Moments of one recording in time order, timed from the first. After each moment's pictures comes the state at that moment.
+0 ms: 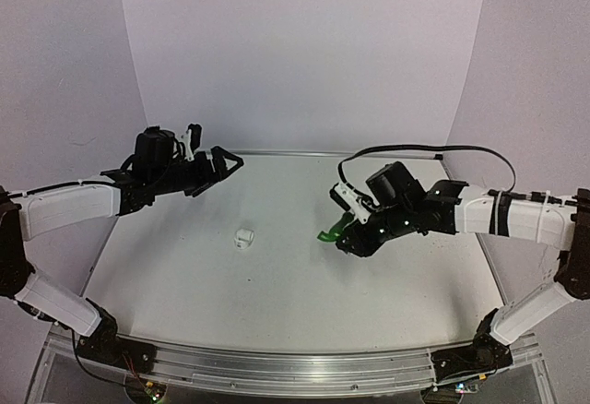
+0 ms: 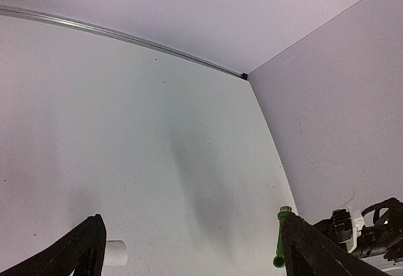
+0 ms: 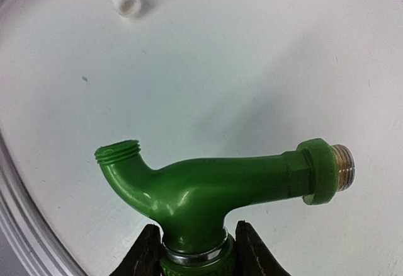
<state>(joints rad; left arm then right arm) -0.55 1.37 0.93 0.10 0.24 -0.70 0.84 1.47 1.02 -0.50 -0.04 0.11</state>
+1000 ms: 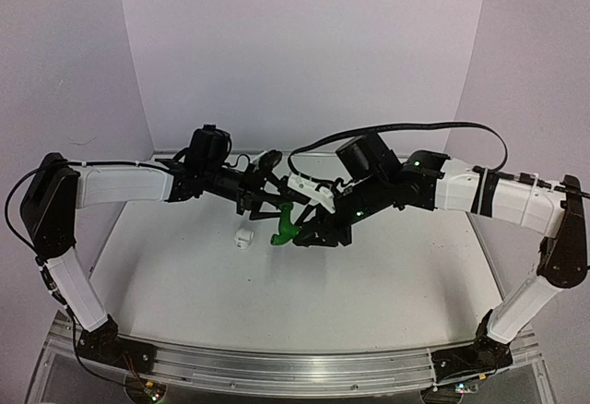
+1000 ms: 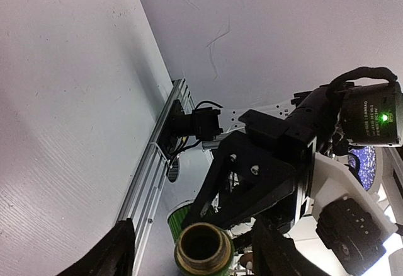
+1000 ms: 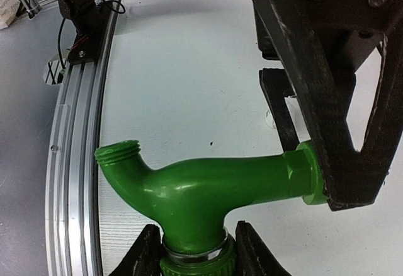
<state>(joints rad) -0.67 1.72 1.19 0.09 1.13 -0.89 0.93 1.60 1.38 -0.56 -0.41 -0.39</state>
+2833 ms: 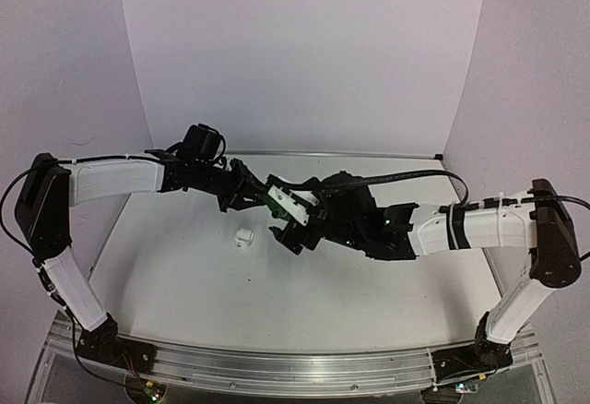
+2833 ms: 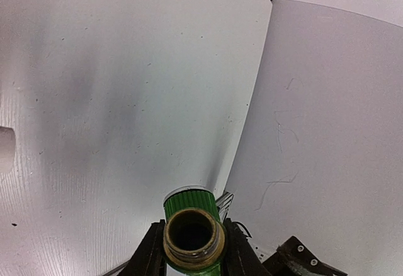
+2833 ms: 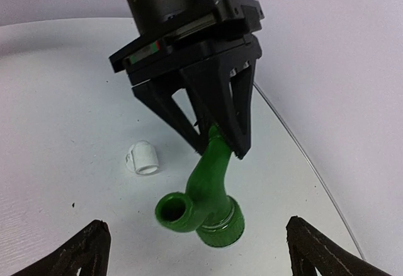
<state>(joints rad) -0.60 1.70 1.24 -0.20 0.59 -1.21 1.09 1.65 1.11 0.13 0.27 -0.37</state>
